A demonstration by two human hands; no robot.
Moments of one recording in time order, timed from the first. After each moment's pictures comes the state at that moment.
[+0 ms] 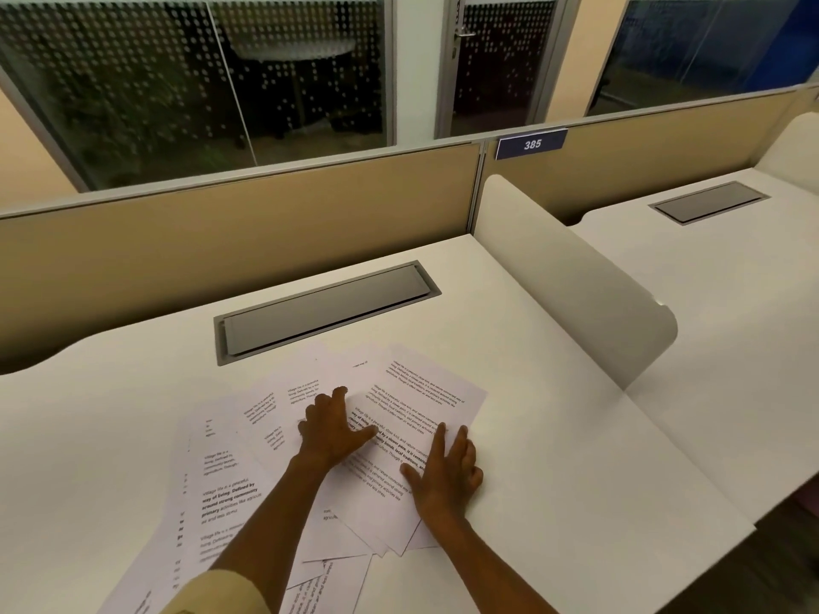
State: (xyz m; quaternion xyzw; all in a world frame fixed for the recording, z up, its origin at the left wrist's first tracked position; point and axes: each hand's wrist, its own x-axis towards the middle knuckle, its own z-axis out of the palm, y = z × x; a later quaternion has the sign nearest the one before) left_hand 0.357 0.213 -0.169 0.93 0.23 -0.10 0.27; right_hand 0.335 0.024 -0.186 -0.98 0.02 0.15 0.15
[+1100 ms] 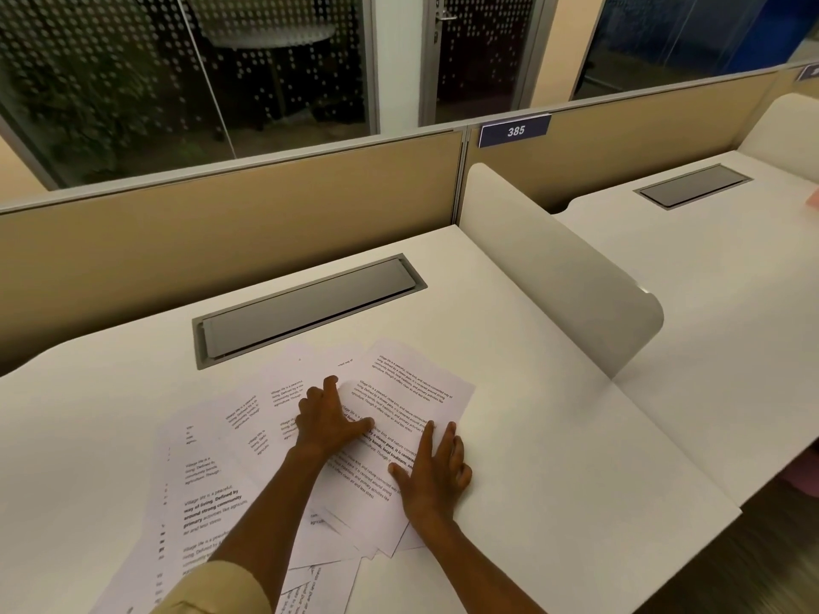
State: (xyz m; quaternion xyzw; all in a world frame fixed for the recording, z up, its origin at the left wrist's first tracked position) left_hand 0.382 0.203 -0.173 0.92 0.24 -0.08 0.28; right_hand 0.336 0.025 -0.193 -0.97 0.03 0.16 0.17
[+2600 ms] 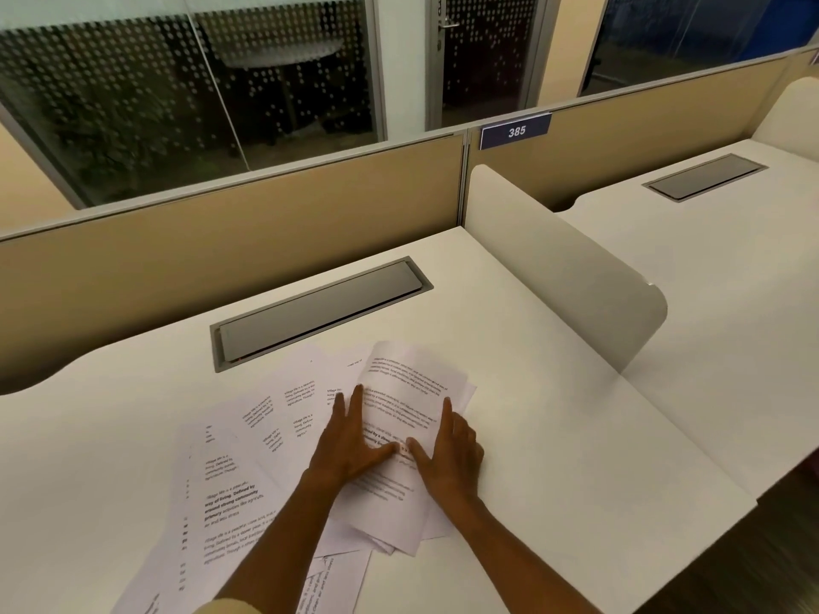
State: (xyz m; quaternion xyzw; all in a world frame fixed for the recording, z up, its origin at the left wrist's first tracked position) left_hand 0.342 0.178 -0.161 0.94 0.15 -0.11 0.28; right_hand 0.353 0.003 -0.181 -0.96 -0.01 0.09 0.27
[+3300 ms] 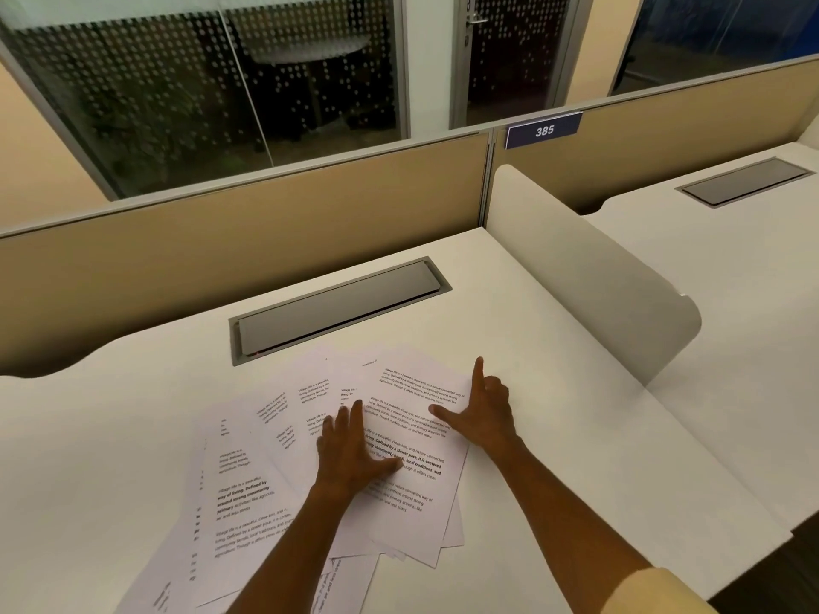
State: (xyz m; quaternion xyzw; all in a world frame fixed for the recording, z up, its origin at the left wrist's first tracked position) left_hand 0.329 0.181 -0.174 0.94 0.22 -0.10 0.25; right_hand 0.447 -0.020 -0.170 -0.95 -0.04 0.15 0.25
